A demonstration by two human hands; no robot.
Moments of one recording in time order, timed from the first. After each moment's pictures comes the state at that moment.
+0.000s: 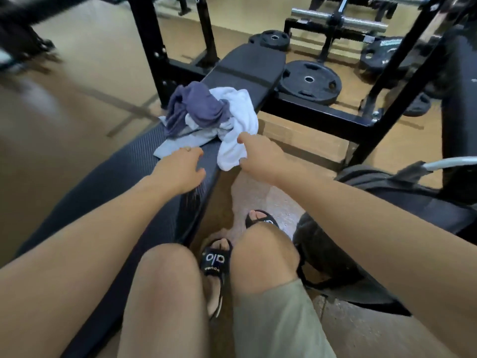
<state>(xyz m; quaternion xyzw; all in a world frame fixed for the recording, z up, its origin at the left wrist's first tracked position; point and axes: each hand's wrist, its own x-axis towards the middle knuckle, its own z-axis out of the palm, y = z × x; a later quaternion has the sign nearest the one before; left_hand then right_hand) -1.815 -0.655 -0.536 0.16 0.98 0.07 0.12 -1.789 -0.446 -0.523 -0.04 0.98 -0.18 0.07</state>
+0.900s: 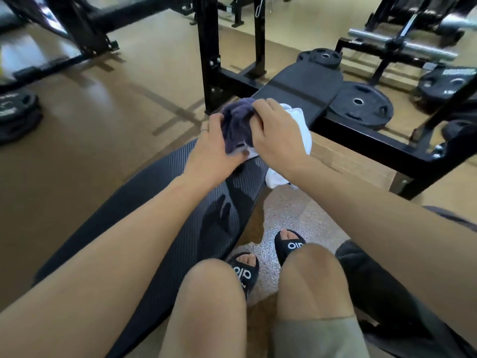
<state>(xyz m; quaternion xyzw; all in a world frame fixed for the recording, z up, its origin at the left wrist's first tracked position) -1.829 -0.697 -0.501 0.07 0.91 0.41 -0.05 -1.841 -0.539 -0.481 -0.14 0.92 -0.23 -0.30</state>
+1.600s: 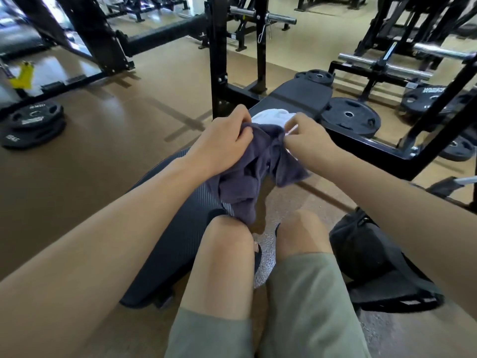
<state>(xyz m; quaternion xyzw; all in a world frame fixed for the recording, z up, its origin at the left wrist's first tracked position) -1.719 -0.711 -0.414 0.22 0.91 0.32 -0.11 -1.728 -0.511 -0.419 0.02 0.92 -0.39 -0.01</state>
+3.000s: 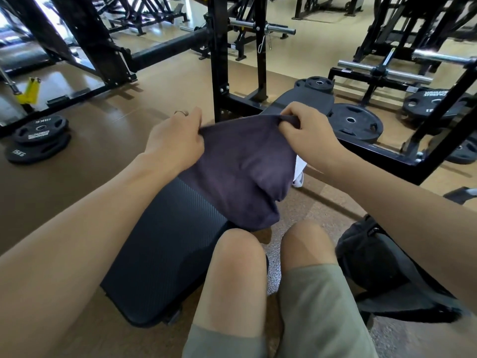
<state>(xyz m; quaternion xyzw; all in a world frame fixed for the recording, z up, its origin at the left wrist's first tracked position) -1.736 -0.782 -0.380 0.09 0.98 0.08 -0.13 -1.733 -0.530 -0.389 -0.08 0.91 -0.39 -0.14</state>
